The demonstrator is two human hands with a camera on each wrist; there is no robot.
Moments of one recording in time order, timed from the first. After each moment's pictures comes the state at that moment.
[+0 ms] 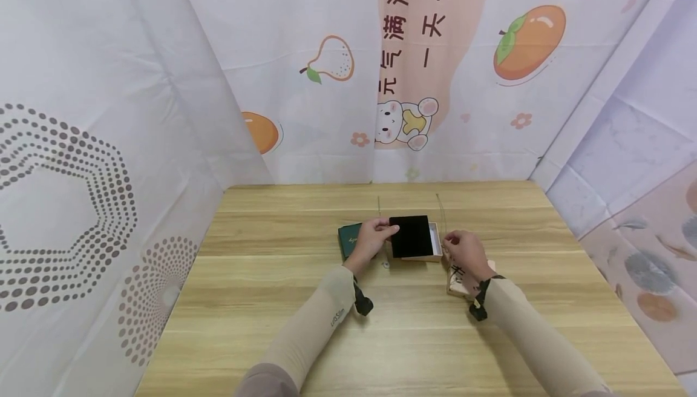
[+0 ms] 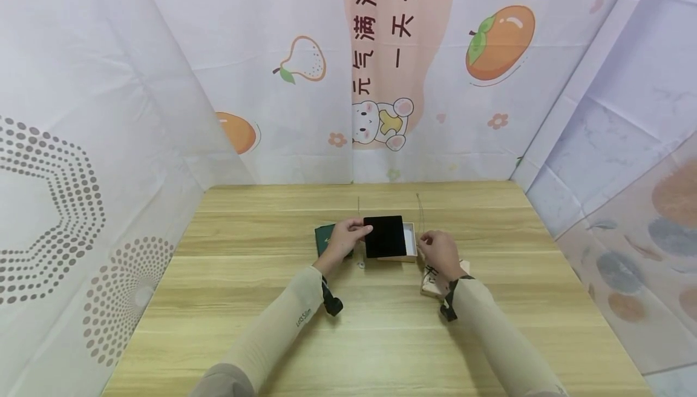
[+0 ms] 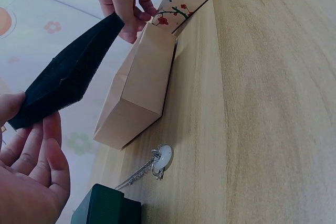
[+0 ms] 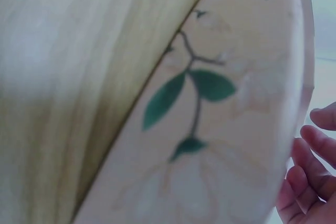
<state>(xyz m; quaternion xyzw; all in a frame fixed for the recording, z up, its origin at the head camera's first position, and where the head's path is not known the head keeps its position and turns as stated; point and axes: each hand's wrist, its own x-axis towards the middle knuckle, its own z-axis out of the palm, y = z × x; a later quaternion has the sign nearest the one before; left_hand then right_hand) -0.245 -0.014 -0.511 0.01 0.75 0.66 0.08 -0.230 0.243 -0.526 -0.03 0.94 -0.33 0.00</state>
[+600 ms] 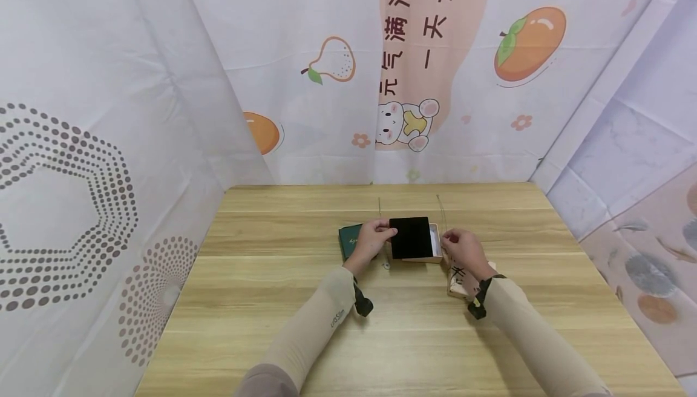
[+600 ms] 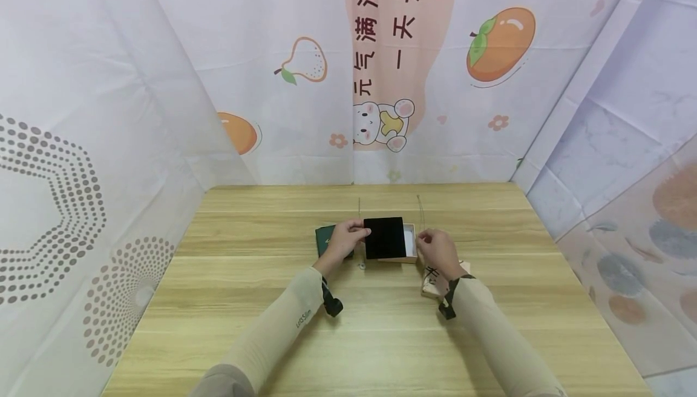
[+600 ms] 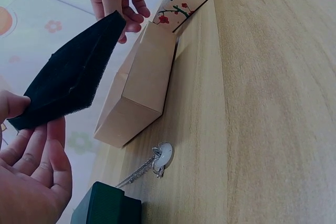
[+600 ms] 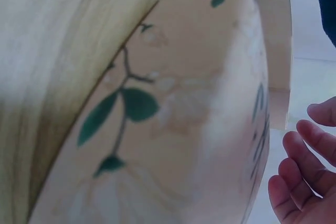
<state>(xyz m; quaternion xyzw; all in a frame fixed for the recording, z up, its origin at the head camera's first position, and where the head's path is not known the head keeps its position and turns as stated) -0.244 -0.015 -0.510 0.02 0.76 0.65 0.07 -0.232 0.236 -0.512 -0.01 0.94 -0.34 0.04</state>
